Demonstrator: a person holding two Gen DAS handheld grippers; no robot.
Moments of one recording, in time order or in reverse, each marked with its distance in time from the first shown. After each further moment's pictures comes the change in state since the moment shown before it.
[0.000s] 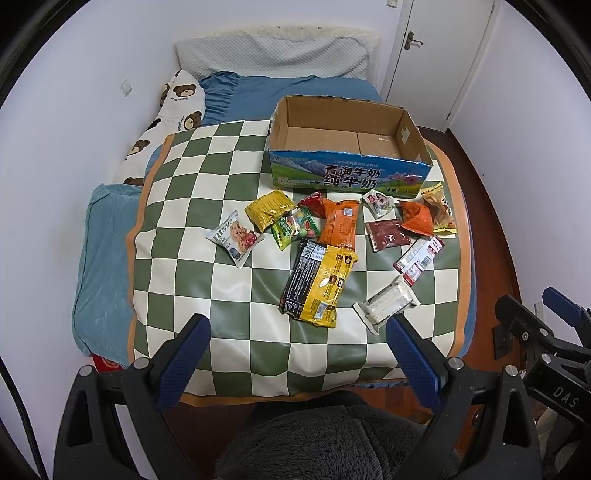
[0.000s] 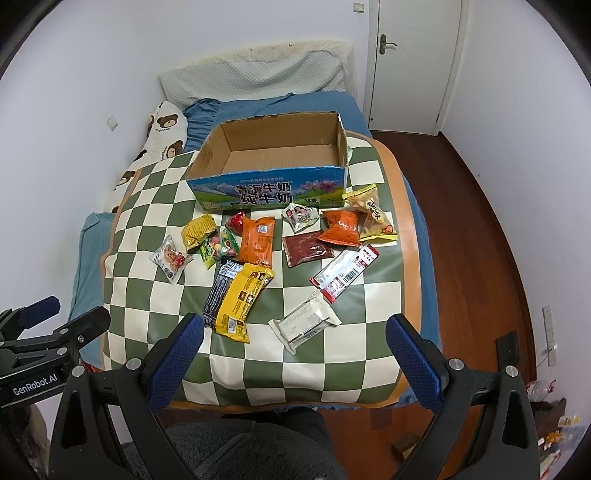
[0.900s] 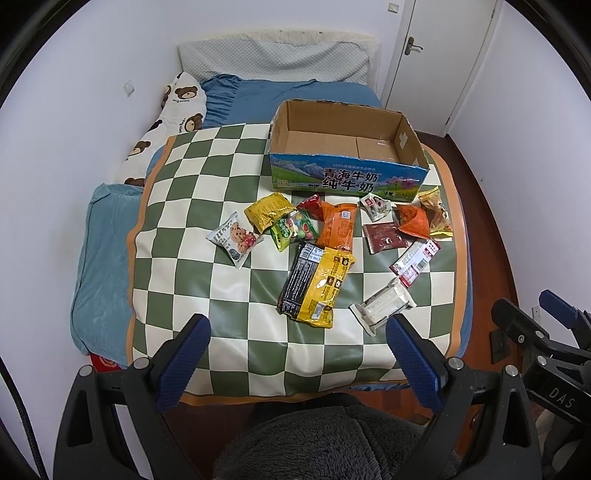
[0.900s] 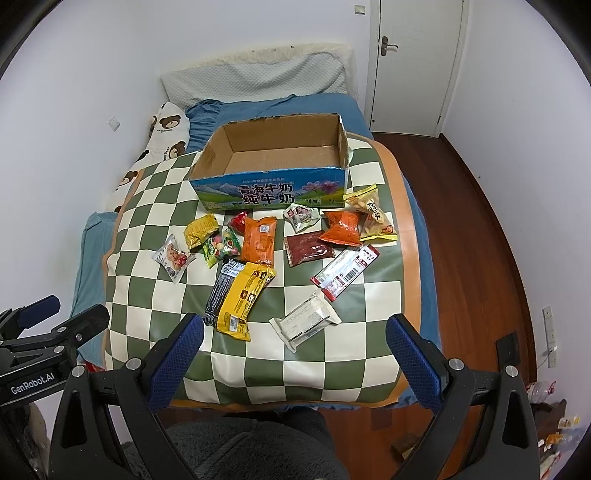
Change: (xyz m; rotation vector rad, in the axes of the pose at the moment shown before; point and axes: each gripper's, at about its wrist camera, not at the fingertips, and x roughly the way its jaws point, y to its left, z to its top) left arm -0.005 -0.001 0.003 0.004 -0.007 -0.003; right arm -0.007 0.000 0.000 0.000 0.001 0.004
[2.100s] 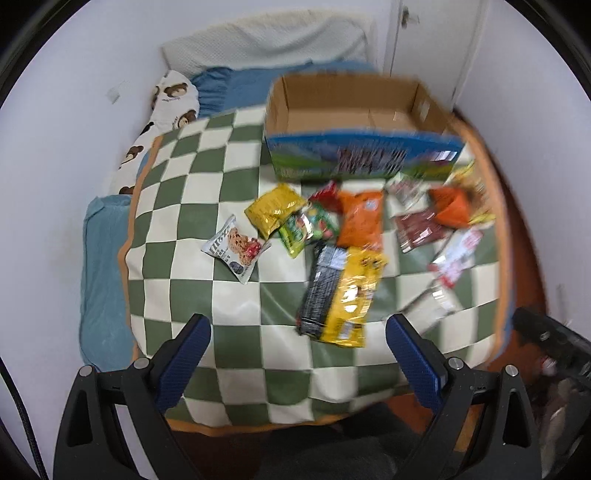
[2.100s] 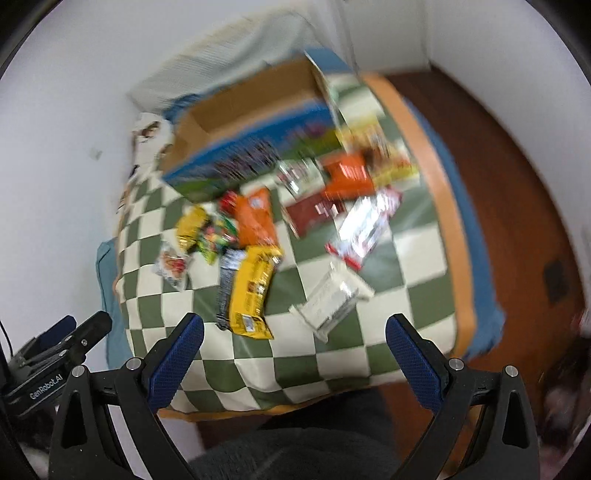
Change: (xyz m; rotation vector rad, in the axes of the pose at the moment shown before) left arm 0.109 -0.014 0.036 0.115 0.085 0.086; right arm 0.108 -0.042 -0.012 0.301 0.154 0.144
